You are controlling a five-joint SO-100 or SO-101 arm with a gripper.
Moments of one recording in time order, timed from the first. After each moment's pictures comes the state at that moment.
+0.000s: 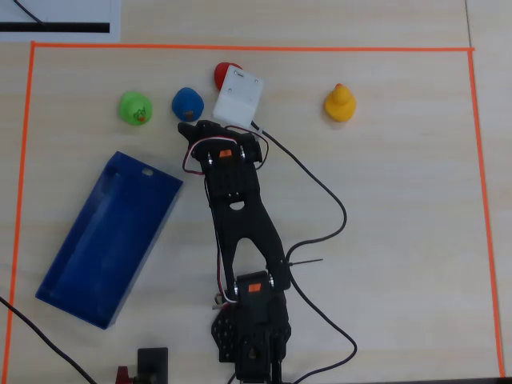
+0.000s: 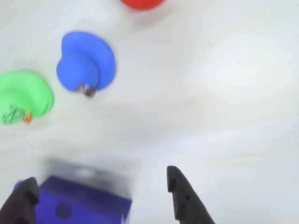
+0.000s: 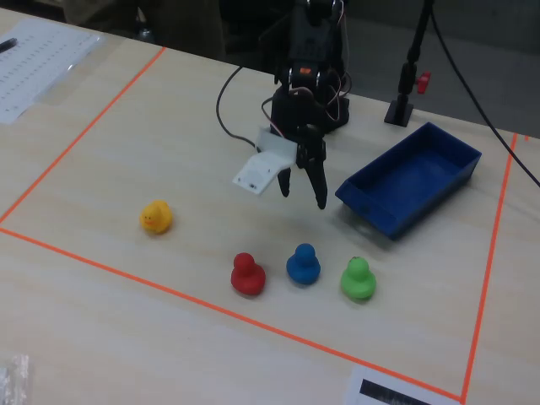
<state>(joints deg) -6.7 97.5 104.3 54.8 -56.4</state>
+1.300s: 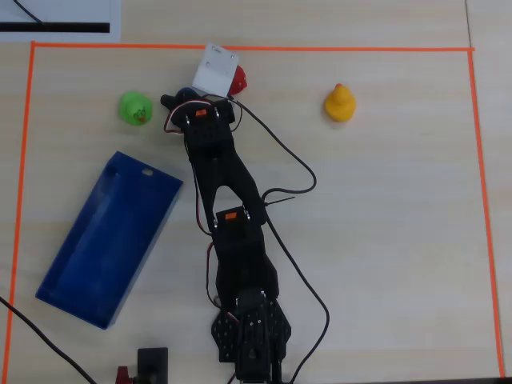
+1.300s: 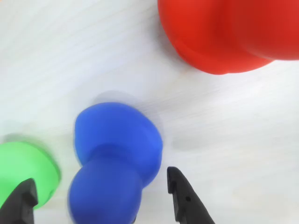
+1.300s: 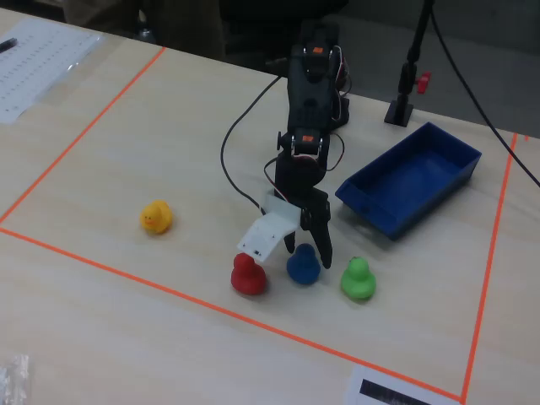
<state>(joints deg) -10.5 62.7 77.2 48.0 -52.4</state>
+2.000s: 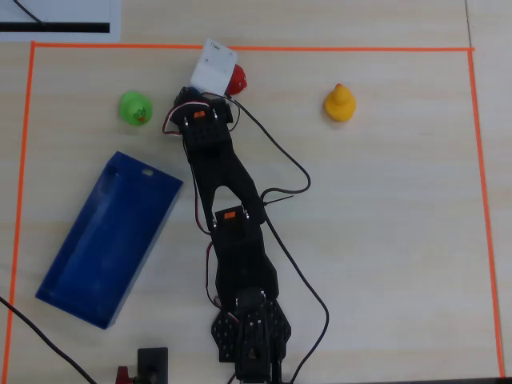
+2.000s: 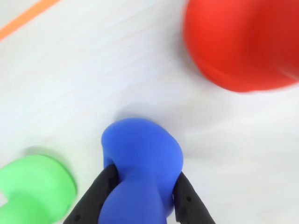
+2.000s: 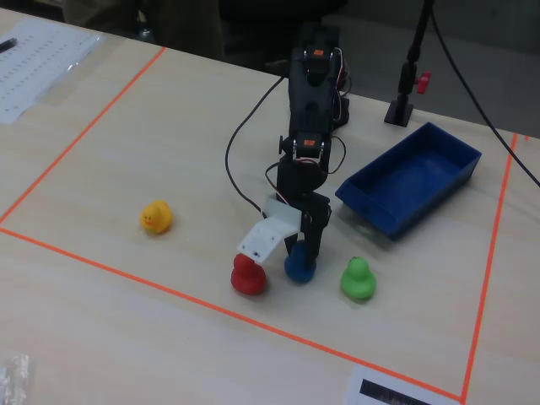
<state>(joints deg) -10.1 62.4 78.2 43.9 -49.0</state>
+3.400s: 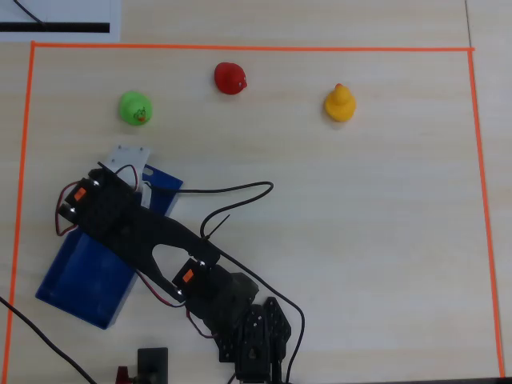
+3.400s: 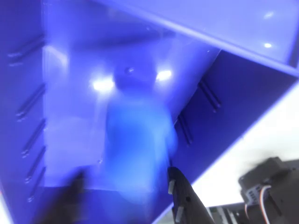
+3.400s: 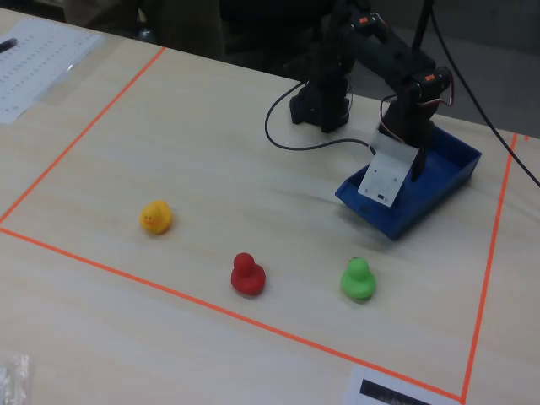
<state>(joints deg) -48.0 77.8 79.5 89.7 -30.8</state>
